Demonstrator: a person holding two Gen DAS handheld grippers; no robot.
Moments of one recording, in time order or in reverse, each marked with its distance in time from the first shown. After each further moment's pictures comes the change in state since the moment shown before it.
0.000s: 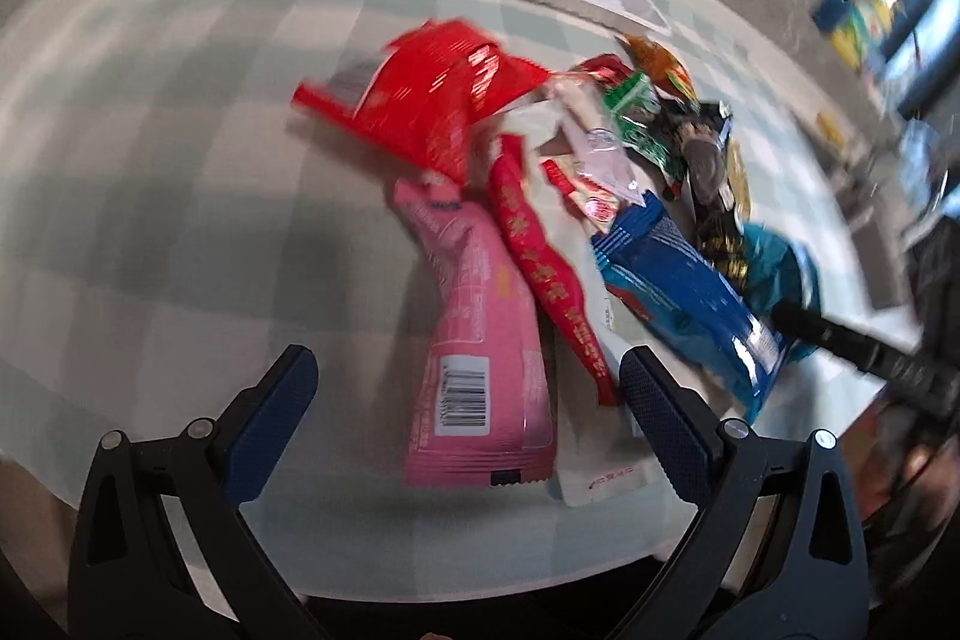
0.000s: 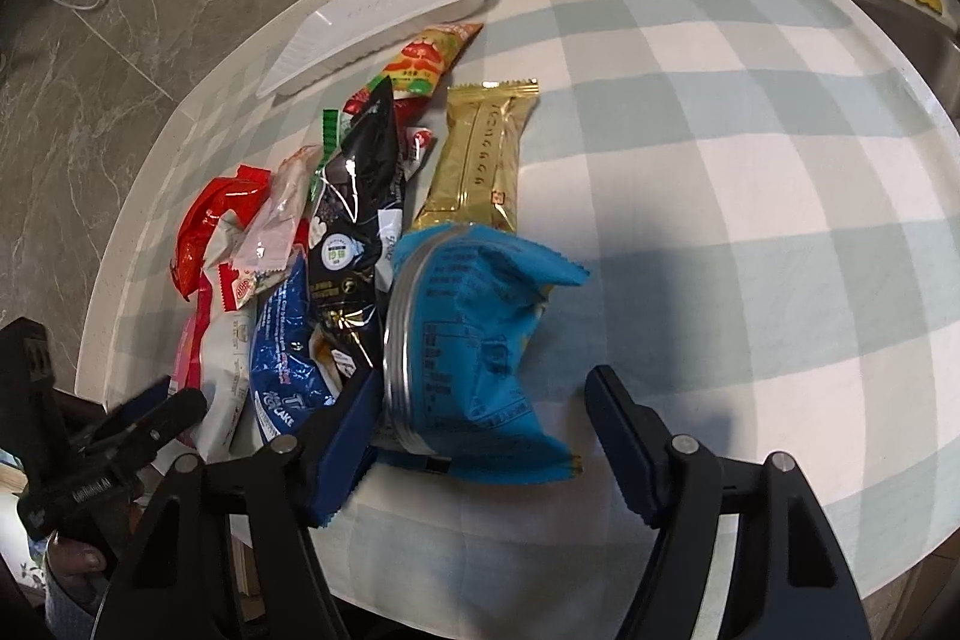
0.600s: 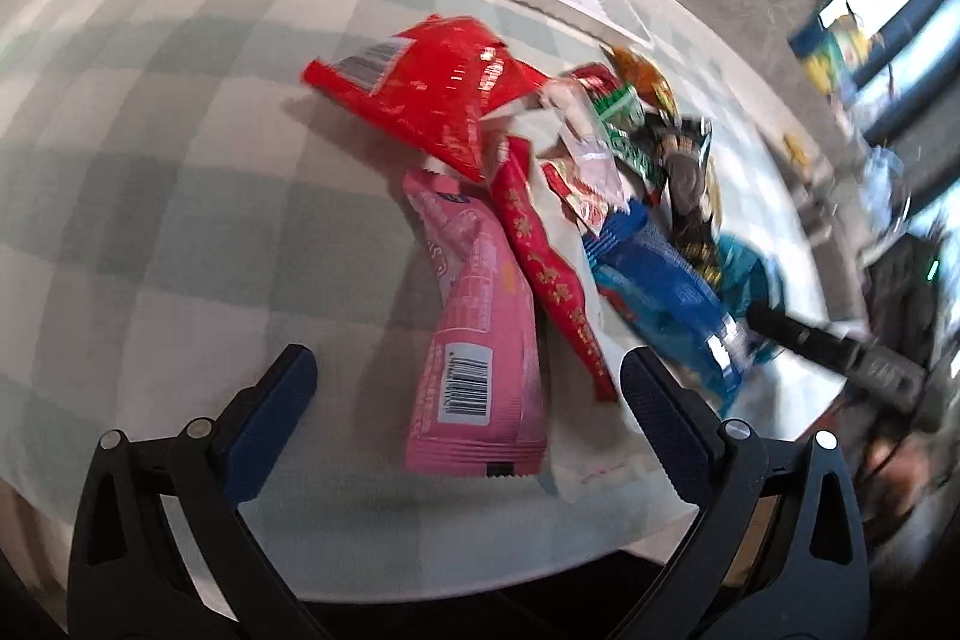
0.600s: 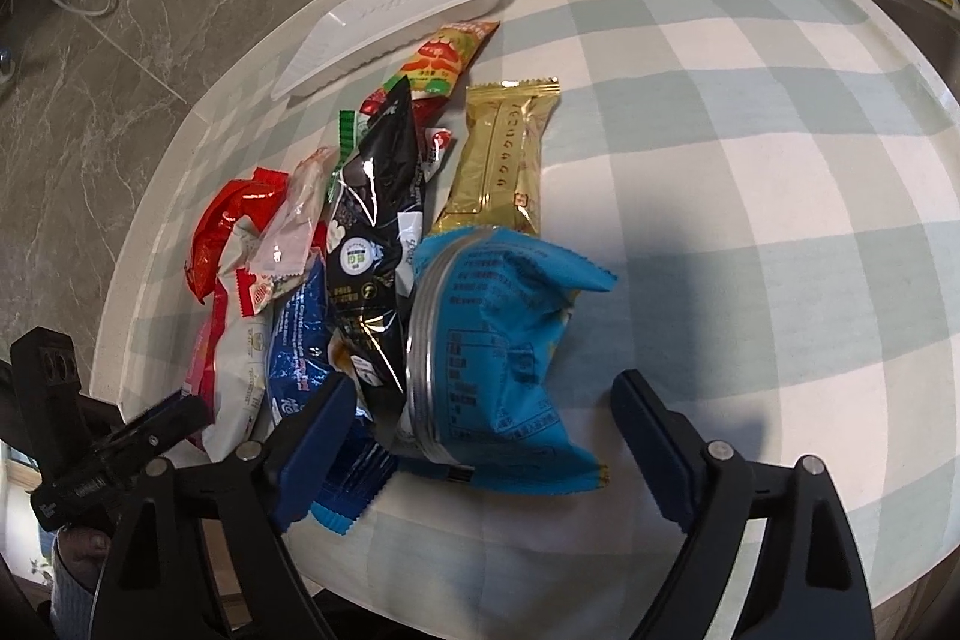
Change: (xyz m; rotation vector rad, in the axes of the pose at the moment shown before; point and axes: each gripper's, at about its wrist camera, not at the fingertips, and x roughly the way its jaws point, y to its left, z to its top) left arm -0.008 0.019 -0.002 -0.039 0.011 -0.116; right arm 0.004 0.004 0.002 0.012 0.002 0.053
